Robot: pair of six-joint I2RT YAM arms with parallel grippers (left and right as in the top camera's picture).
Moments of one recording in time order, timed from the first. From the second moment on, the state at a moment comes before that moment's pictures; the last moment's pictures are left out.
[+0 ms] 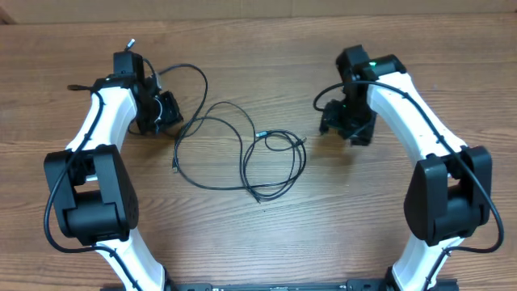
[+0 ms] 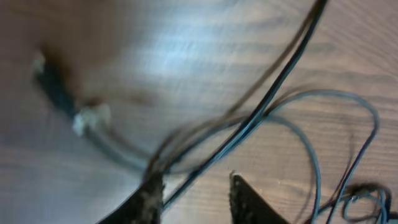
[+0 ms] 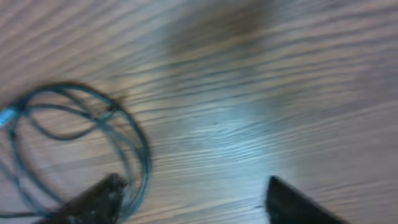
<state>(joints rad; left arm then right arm) 0.11 1.99 1.46 -0.84 0.28 -0.31 0.22 1.96 1.58 -1.23 -0.12 0.54</state>
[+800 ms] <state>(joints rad) -0.04 1.99 1.81 -0.83 0.00 -0.41 0.13 1.96 1.56 -0.92 -0.17 0.54</state>
